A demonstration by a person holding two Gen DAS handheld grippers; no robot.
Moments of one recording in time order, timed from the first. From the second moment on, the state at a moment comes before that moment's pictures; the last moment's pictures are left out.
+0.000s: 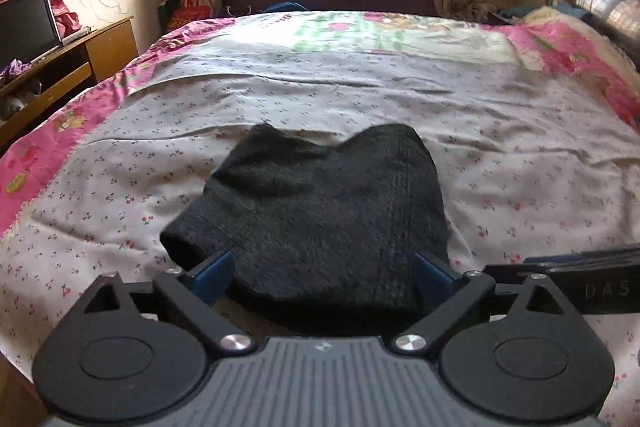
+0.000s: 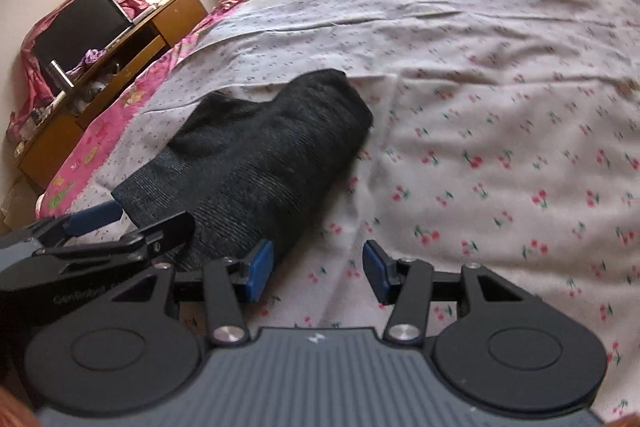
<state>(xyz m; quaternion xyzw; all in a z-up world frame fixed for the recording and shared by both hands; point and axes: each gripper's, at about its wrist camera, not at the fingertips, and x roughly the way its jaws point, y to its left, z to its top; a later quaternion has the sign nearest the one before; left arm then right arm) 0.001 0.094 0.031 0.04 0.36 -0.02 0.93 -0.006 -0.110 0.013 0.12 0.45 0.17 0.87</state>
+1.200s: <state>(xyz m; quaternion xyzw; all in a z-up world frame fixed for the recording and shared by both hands) -0.015 0.082 0.023 0.06 0.36 -0.01 0.93 -0.022 -0.106 -0.004 0.10 0.48 0.14 0.86</state>
